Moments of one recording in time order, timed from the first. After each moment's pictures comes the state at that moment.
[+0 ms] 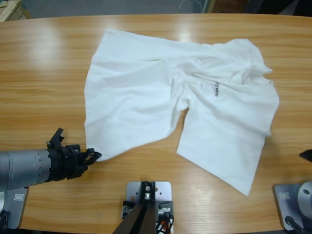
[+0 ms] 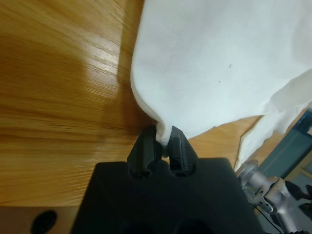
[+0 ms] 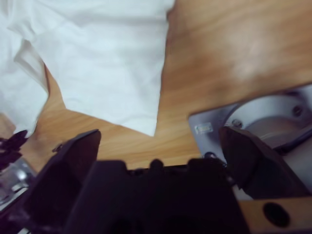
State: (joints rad) arm 0 -1.16 1.61 -0.27 -0.37 0.02 -1.74; arm 1 0.61 0.87 -0.75 1.08 0.10 1.06
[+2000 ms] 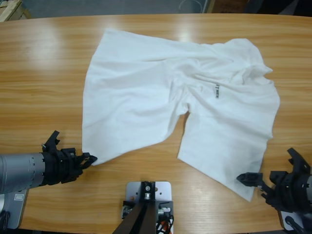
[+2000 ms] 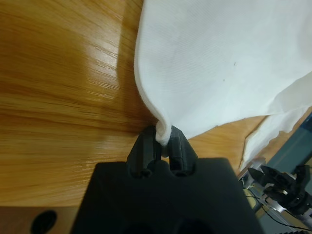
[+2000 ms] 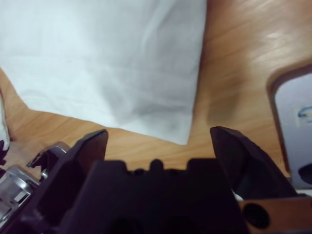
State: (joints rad) arm 0 -1.17 1.57 -0.27 -0.32 0.01 -1.73; arm 1 1.28 1.22 -0.38 0.38 0.02 1.81
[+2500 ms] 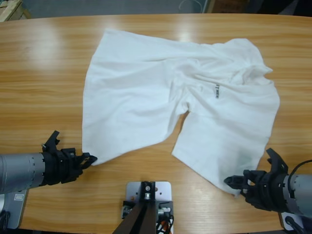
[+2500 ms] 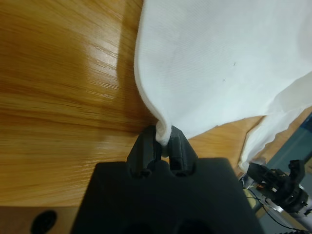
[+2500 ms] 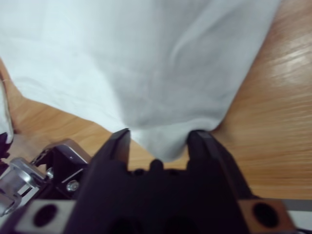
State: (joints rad) arm 0 -1.17 1.57 -0.27 -0.31 0.01 -1.73; arm 1 1.30 1.35 -0.34 0.16 0.03 1.81
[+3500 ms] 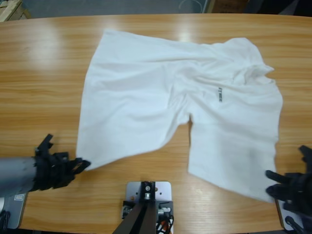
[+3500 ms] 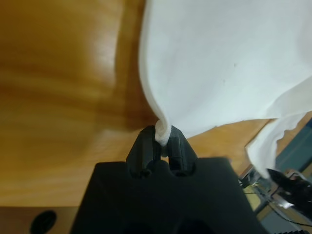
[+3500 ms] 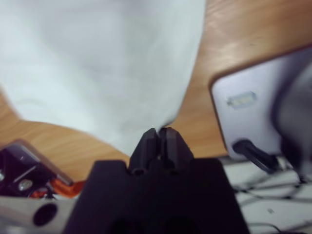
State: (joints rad) arm 0 -1.19 1.48 -0.27 -0.19 0.01 -1.74; arm 1 1.30 1.25 -0.63 0.83 0.01 1.70
